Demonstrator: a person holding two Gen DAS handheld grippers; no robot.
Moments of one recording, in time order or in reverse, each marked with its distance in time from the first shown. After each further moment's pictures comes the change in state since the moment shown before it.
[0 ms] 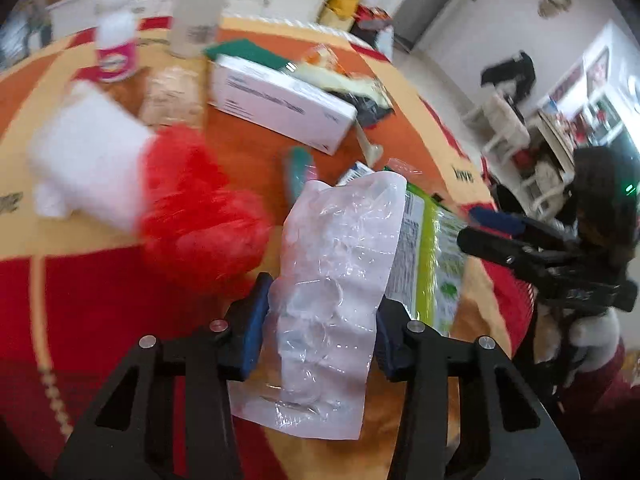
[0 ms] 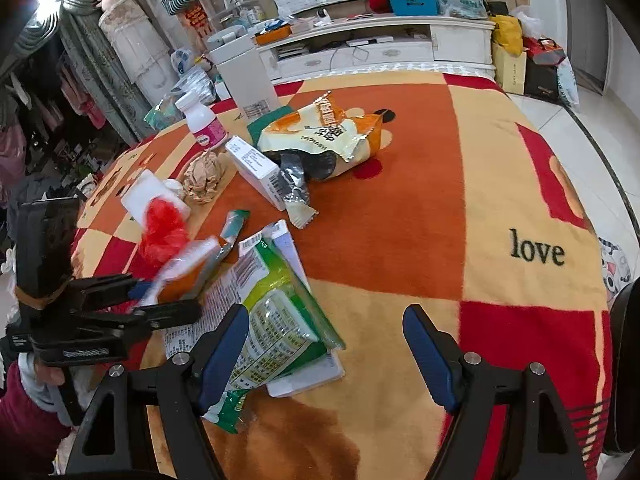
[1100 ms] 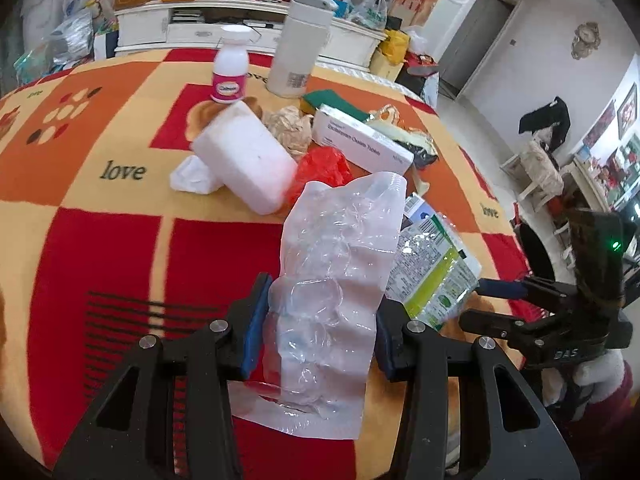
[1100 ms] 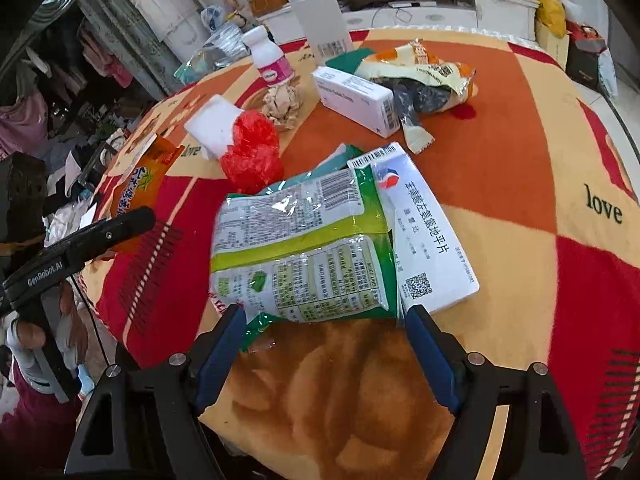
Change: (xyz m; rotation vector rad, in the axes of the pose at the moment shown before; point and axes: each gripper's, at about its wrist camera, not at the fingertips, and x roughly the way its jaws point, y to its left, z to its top) left arm -0.062 0.029 -0.030 -0.084 -0.137 0.142; right arm 0.015 0.062 -0.026 -0.044 0.169 0.090
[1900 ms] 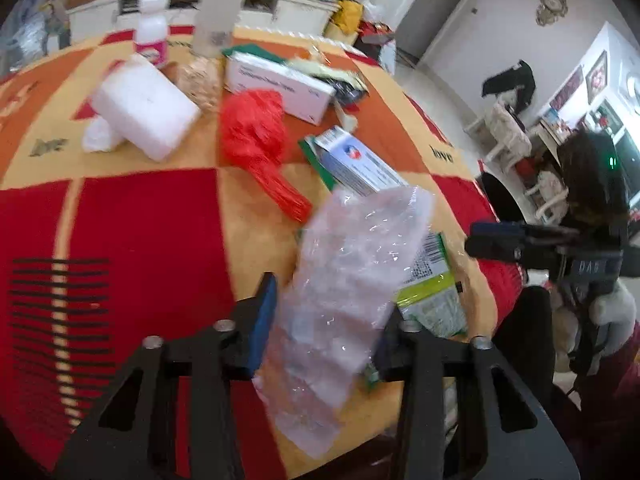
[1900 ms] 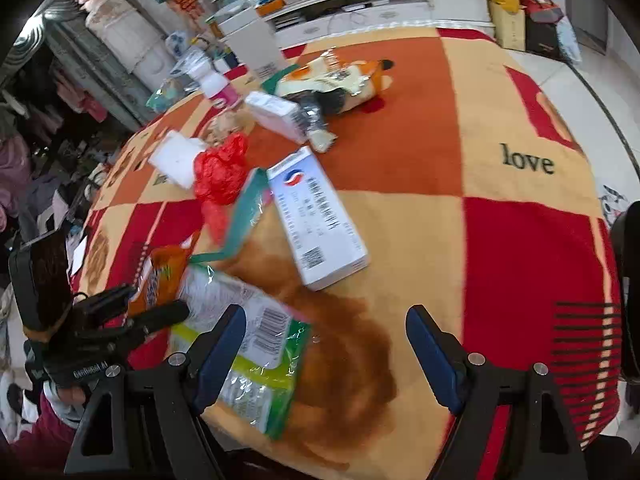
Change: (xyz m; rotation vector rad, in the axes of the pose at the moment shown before) left arm 0.011 -0.045 -0.036 0.085 0.072 -0.114; right arm -0.046 -0.046 -0.026 0.105 -0.034 -0.008
